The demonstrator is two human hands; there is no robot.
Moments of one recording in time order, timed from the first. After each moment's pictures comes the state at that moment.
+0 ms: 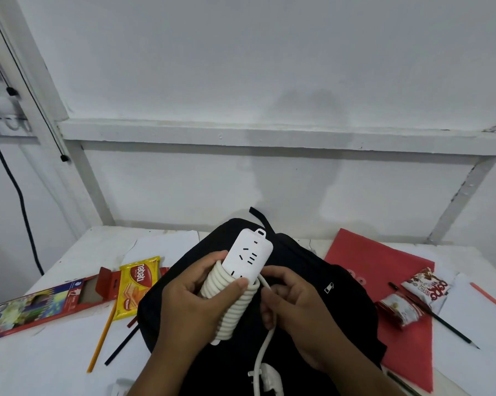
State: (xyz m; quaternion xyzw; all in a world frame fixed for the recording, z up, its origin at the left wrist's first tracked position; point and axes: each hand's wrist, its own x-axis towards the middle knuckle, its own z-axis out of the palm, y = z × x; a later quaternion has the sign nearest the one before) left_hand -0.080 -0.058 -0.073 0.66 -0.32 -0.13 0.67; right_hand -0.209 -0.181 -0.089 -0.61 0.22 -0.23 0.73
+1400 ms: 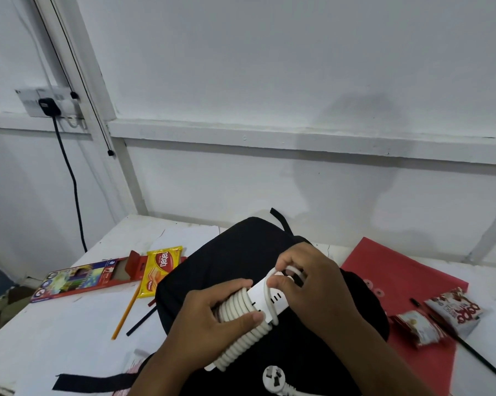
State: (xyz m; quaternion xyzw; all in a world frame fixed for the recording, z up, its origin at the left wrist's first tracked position) left_hand -0.101 -0.035 -0.085 0.74 -0.37 -0.19 0.53; right_hand -0.215 -0.208 -0.054 -0.88 0.19 -0.31 0.31
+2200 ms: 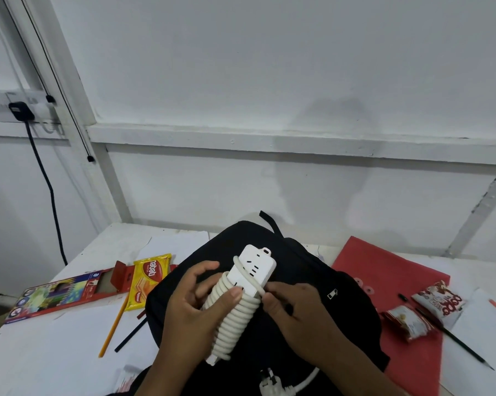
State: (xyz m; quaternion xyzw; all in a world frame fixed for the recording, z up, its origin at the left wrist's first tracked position) left_hand -0.097 -0.049 -0.085 0.64 -0.27 -0.18 0.70; right_hand -0.222 -0.196 -0.095 -0.88 0.20 -0.21 0.38
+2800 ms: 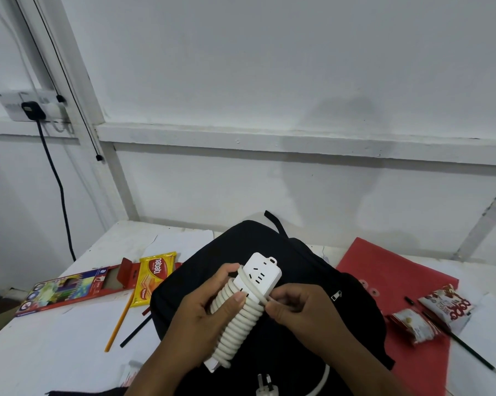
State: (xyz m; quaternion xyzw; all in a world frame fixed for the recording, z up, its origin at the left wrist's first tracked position) left_hand -0.090 -0.039 -0.080 0.69 -0.38 -0.24 0.57; right_hand -0.222 -0.203 -0.093 -0.79 0.20 -0.20 0.55
